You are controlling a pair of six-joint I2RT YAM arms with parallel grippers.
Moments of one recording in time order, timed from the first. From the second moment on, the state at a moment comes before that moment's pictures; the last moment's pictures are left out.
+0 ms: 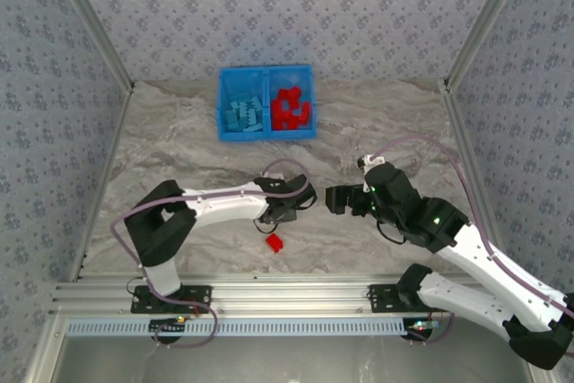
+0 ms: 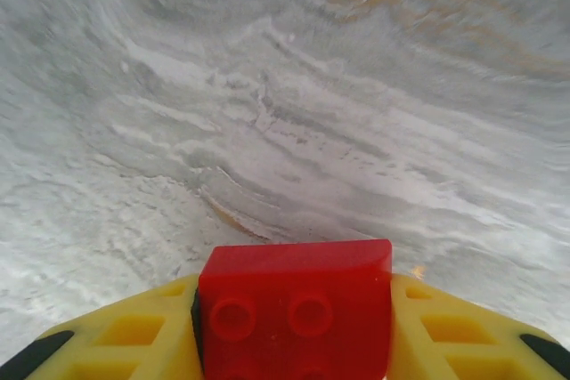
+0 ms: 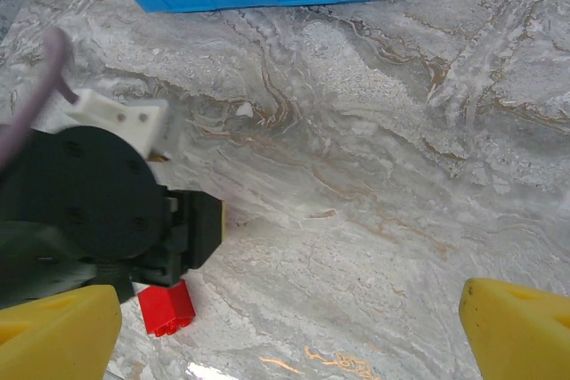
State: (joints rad) left arm -1.04 1.75 1.14 -0.72 -0.35 -1.11; right arm 0.81 0.81 0.91 -0.79 0.17 0.56
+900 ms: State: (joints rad) left arm -0.67 2.36 2.29 -0.71 -0.54 -0.40; right arm 0.81 0.81 0.93 -0.82 0.17 0.58
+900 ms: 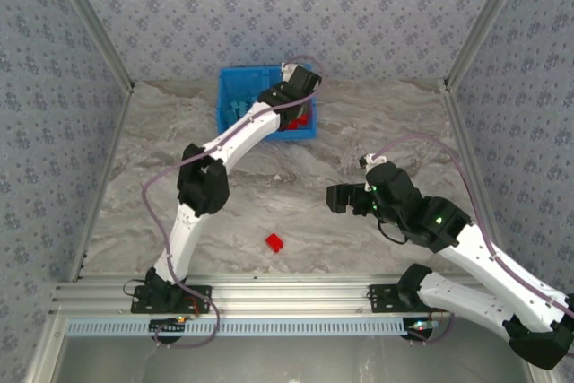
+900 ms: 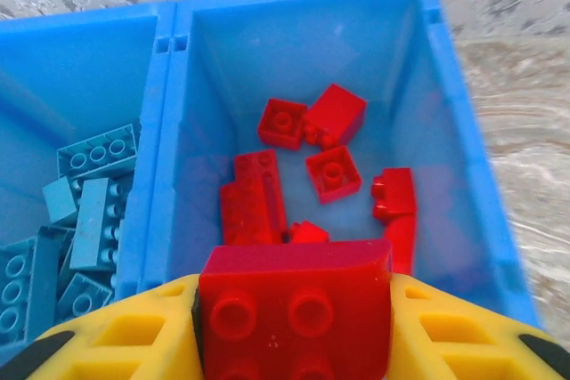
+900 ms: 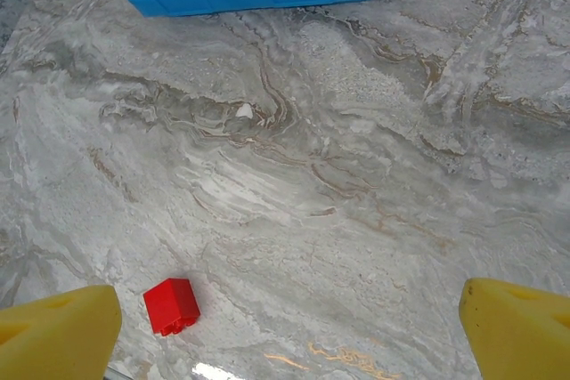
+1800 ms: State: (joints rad) left arm -0.68 1.65 1.70 -0.61 -0.19 -0.41; right arm 0.94 0.92 0.94 -0.78 0.08 0.58
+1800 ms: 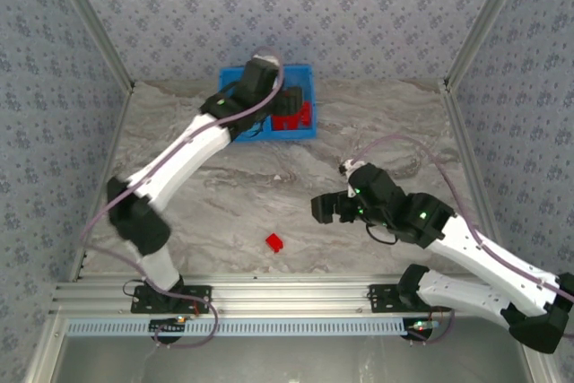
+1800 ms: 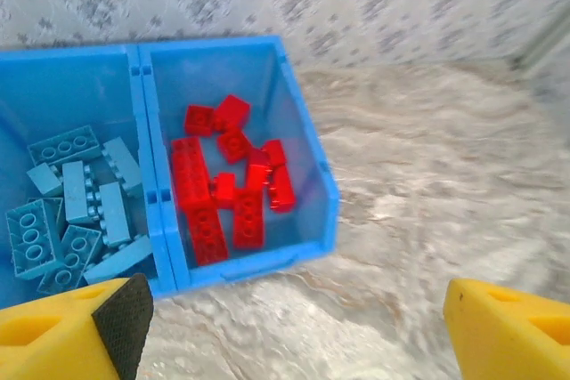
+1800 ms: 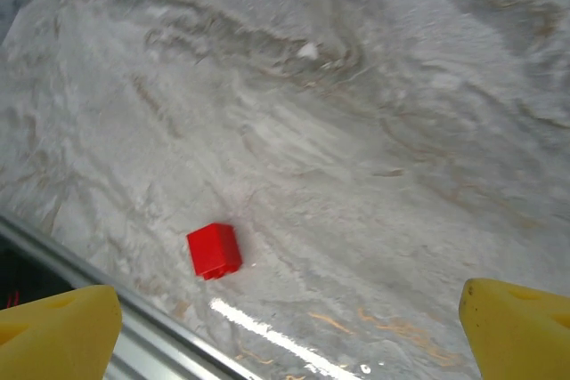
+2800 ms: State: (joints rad) left arm -0.67 0.48 0.77 -0.94 -0.05 -0.67; right arm 1.31 1.78 1.09 -0.54 0.22 0.53
